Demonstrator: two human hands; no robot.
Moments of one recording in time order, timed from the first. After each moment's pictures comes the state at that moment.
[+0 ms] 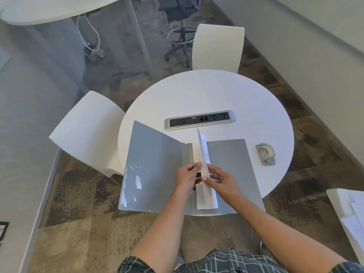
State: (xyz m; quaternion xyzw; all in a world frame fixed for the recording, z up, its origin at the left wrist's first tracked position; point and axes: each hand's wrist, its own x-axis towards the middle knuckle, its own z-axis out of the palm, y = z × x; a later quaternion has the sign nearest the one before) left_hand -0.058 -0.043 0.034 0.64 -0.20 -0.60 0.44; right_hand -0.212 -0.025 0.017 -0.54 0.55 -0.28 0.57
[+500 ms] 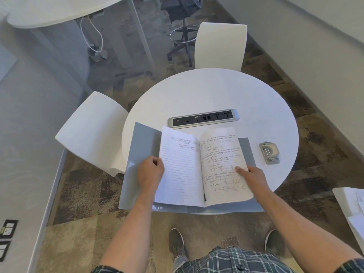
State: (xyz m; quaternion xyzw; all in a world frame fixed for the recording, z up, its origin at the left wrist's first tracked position) left_hand 0.058 -0.041 0.061 0.84 -0.45 -0.19 0.25; right_hand -0.277 -0.050 0.006 -0.36 0.70 -0.29 0.54
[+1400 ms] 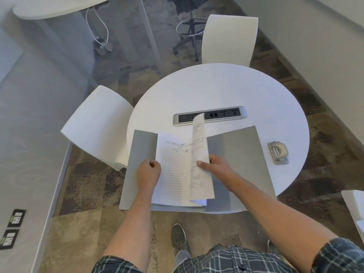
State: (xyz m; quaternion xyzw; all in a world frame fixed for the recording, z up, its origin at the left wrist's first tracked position) left_hand 0.087 -0.030 0.037 0.85 -0.37 -0.25 0.26; right_hand -0.166 -0.072 0.040 -0.46 0.46 -0.26 0.71
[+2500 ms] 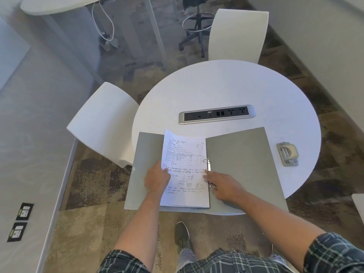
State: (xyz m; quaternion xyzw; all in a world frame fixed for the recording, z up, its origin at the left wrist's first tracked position) left_hand 0.081 -0.027 0.028 0.88 -0.42 -0.22 0.11; right_hand -0.175 -0.054 -0.025 -0.83 0.44 0.07 0.33
